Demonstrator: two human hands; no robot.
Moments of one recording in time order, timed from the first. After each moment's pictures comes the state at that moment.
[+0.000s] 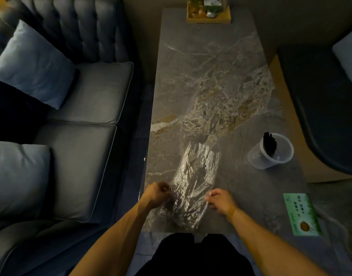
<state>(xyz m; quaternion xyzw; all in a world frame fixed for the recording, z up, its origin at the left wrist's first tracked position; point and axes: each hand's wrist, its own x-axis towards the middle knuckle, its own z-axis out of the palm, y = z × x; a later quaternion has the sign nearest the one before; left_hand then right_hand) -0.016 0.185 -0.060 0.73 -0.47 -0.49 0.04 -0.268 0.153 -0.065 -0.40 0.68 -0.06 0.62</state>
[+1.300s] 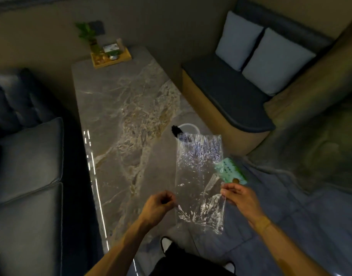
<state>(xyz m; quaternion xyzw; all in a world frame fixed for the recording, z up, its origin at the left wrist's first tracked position) -0.182 0.210 0.012 0.55 -0.59 -0.57 0.18 -0.461 0.272 0.016 -0.31 0.68 -0.44 0.49</state>
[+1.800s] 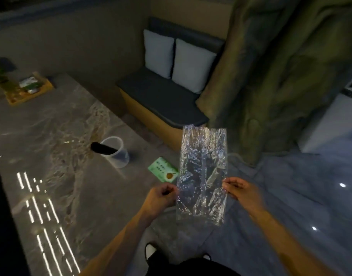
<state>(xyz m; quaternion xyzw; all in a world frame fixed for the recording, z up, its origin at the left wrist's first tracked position) -0.393 0.275 0.043 0.42 -0.66 -0.61 0.14 -0.632 0.431 0.039 -0.21 0.73 -0.53 0.39</state>
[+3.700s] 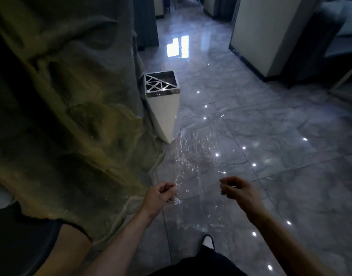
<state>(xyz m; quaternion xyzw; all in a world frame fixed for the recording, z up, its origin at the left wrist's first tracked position) -1.018 0.390 0.041 0.10 -0.74 -0.64 -0.16 -0.994 0.654 0.058 0.16 0.76 -0.63 0.07</state>
